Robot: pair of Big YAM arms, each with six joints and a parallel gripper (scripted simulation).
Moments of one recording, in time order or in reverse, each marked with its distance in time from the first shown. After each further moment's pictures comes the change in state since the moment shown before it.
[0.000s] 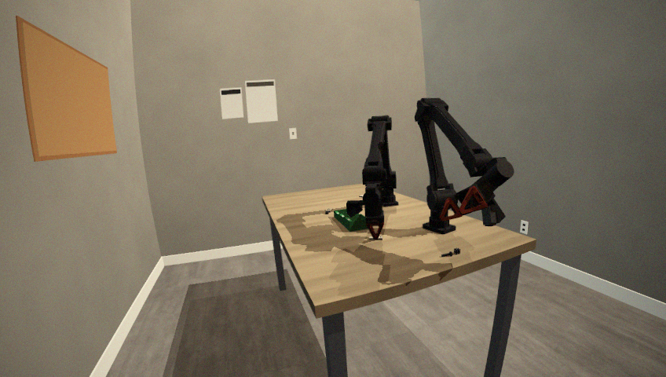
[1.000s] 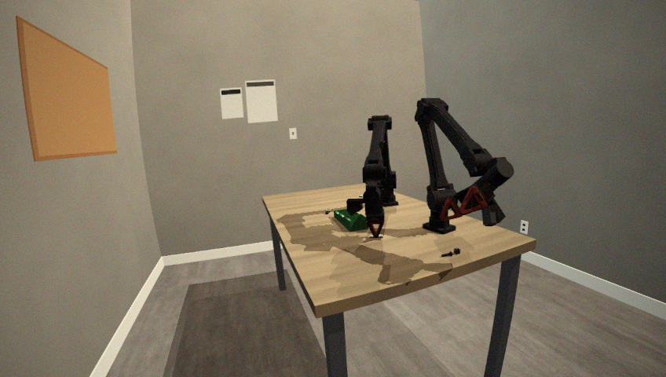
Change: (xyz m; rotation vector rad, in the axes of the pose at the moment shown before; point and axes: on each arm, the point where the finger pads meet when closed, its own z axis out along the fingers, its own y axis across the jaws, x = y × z) left arm 0.000 0.000 0.000 0.000 0.000 0.000; right arm 0.001 -0.002 -0.007 0.004 0.000 0.000
